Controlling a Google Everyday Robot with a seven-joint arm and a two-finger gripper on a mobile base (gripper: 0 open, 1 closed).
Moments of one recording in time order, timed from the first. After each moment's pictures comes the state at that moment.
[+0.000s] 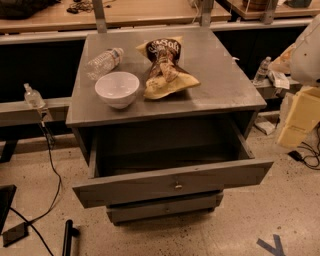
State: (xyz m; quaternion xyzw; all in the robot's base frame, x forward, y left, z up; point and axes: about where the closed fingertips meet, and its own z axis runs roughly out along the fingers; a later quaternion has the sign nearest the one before) arm 0.438 -0.216 0.978 -0.60 0.78 -0.04 0.16
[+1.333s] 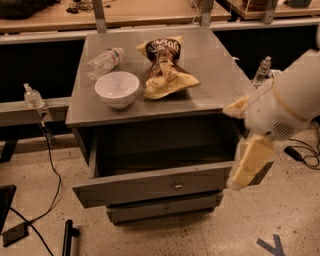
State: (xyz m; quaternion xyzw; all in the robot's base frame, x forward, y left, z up) arm 0.427 -0.151 0.884 -0.63 0.74 0.10 0.20
